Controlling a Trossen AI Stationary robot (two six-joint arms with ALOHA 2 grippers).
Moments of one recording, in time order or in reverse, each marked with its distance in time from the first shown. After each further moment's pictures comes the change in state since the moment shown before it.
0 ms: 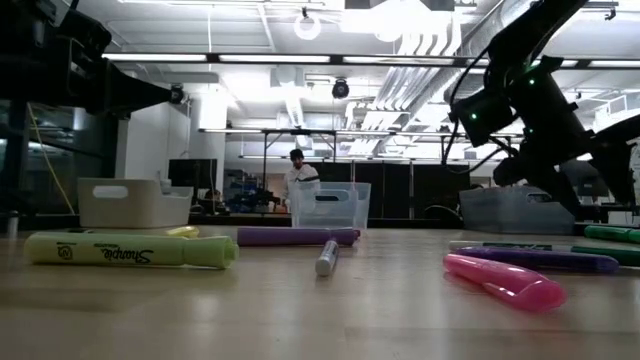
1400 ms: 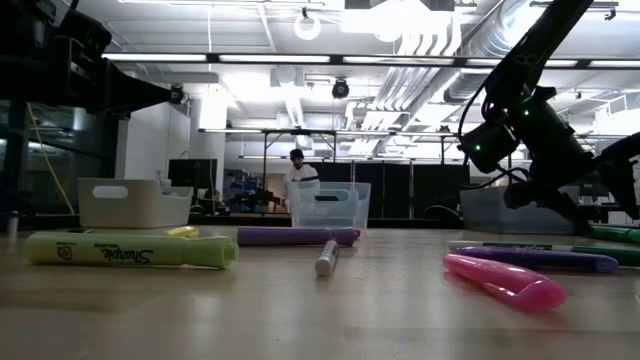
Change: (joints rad) left arm 0.000 0.000 0.000 0.000 0.000 0.000; right arm -0.241 0.112 -0.039 0.071 0.045 -0.089
